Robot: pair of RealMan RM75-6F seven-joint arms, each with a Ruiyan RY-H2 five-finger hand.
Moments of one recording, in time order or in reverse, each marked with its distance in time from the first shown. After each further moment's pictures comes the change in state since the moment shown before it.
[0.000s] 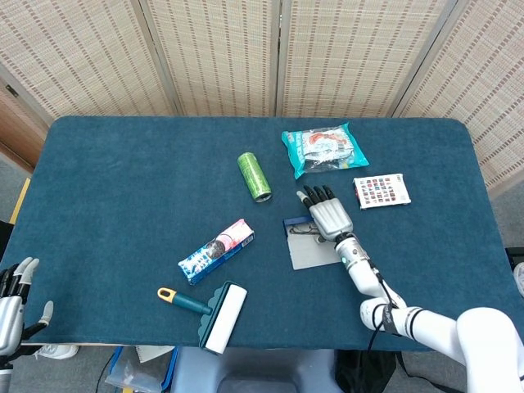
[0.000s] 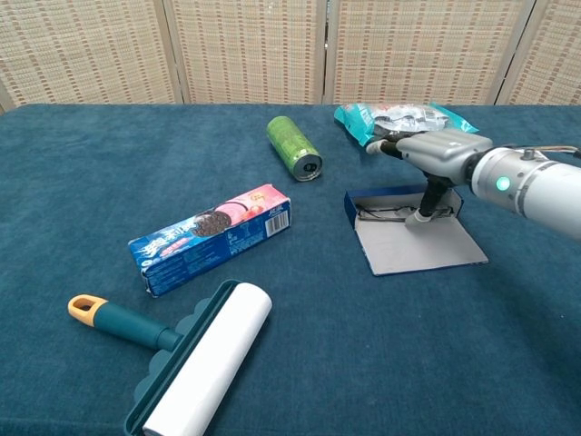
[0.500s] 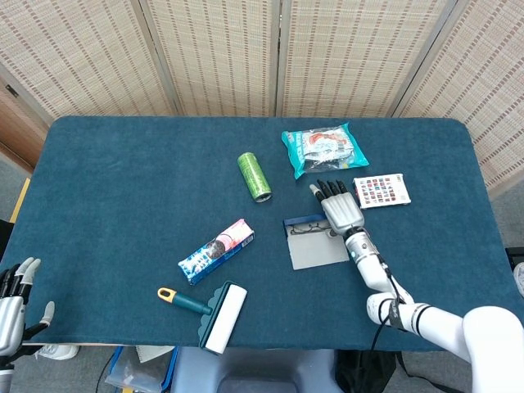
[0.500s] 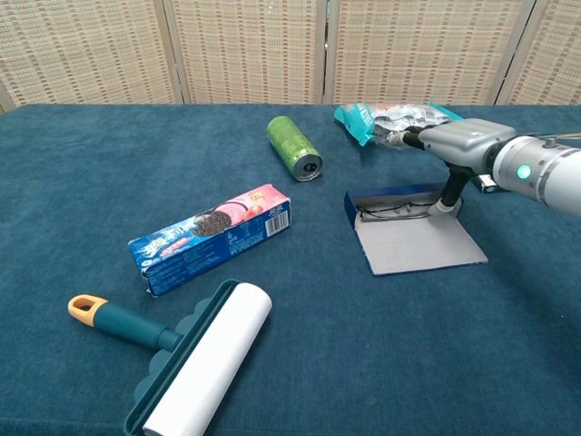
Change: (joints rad) left arm 0.002 0.002 0.000 -0.008 -0.003 0.001 0.010; right arm 0.016 0.014 0.006 0.042 0.060 -0.020 -0.032
